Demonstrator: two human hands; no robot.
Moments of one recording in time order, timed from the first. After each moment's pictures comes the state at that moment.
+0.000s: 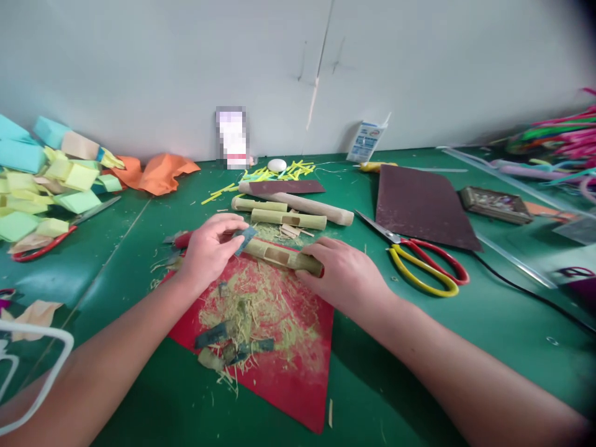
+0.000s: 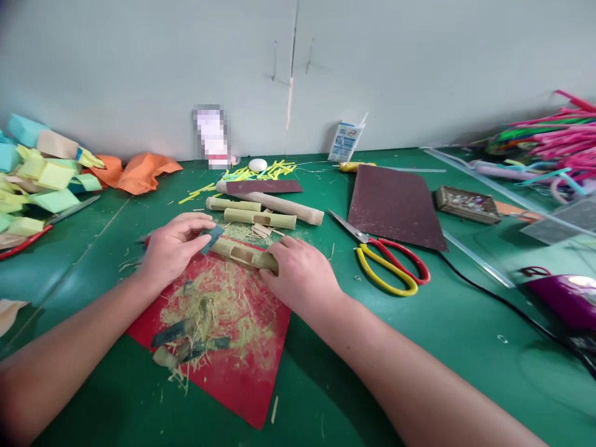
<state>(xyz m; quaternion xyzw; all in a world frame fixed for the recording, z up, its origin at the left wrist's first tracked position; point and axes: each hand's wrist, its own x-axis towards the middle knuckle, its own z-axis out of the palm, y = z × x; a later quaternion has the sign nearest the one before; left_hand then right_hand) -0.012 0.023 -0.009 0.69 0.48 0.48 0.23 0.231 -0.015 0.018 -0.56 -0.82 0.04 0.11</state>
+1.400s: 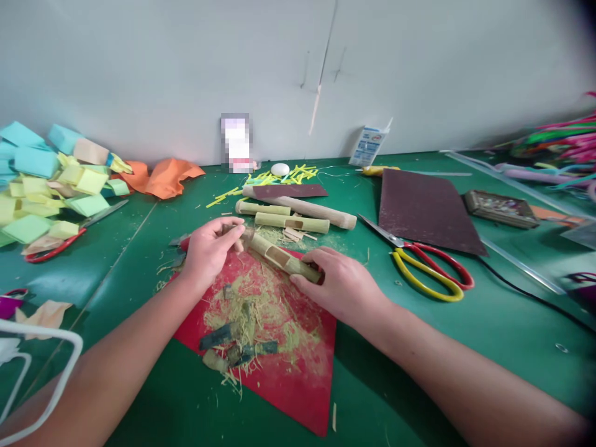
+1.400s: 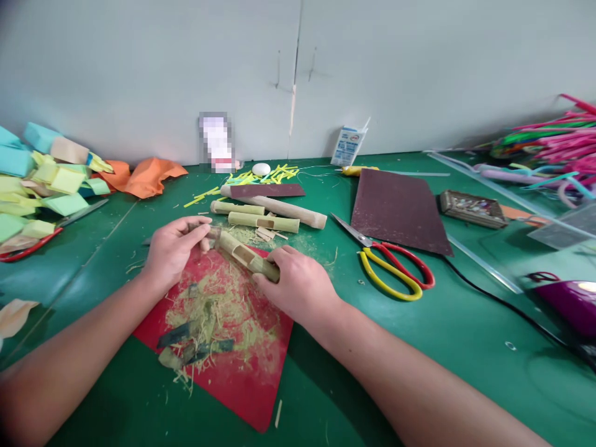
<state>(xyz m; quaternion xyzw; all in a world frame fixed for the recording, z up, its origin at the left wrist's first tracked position) -0.011 0.021 -0.004 0.60 0.52 0.51 0.33 0.225 -0.020 0.012 -0.57 -0.80 0.13 0.15</state>
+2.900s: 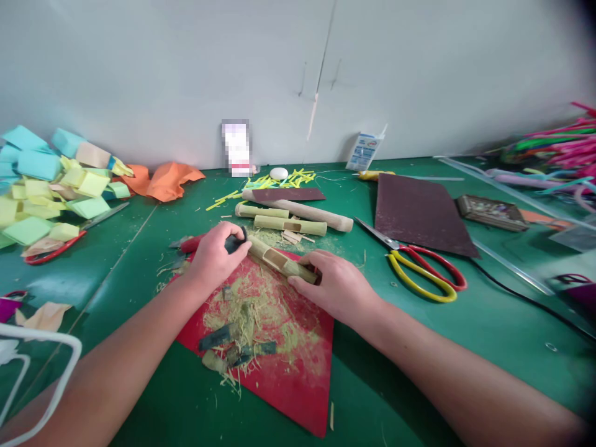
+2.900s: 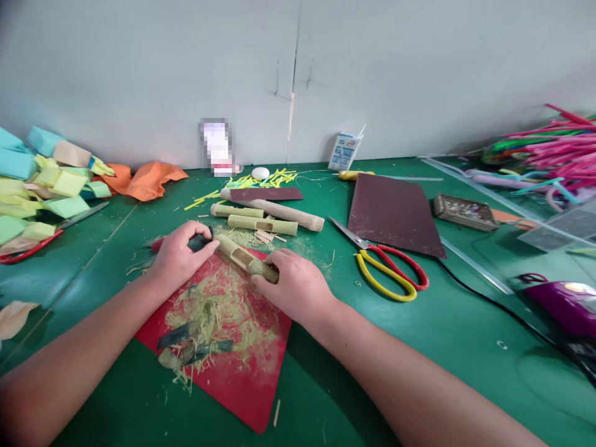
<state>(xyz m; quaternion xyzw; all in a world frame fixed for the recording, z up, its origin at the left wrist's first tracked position) -0.014 0.020 -0.003 0.75 0.52 0.39 0.09 0.226 -0.018 0.007 -0.55 -0.80 0.15 0.18</state>
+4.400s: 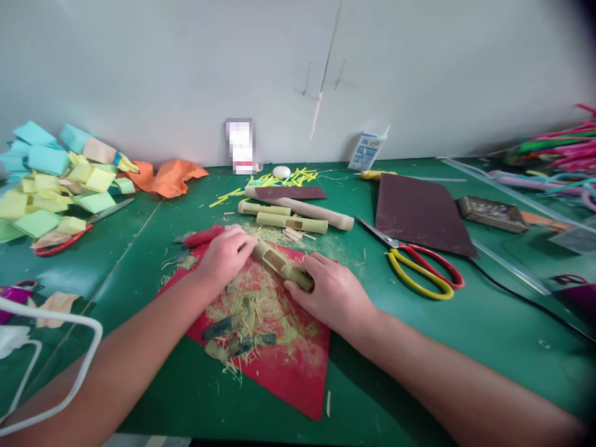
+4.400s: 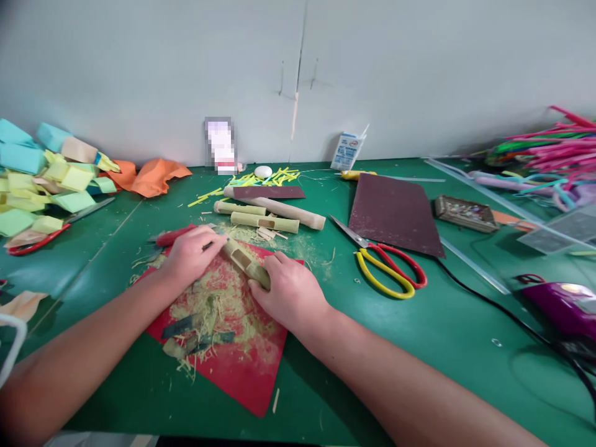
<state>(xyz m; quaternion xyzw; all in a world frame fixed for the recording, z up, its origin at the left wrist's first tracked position) -0.001 0.011 -0.014 0.82 0.42 0.38 0.04 0.215 -0.033 -0.001 -0.55 -0.81 0.08 0.17</state>
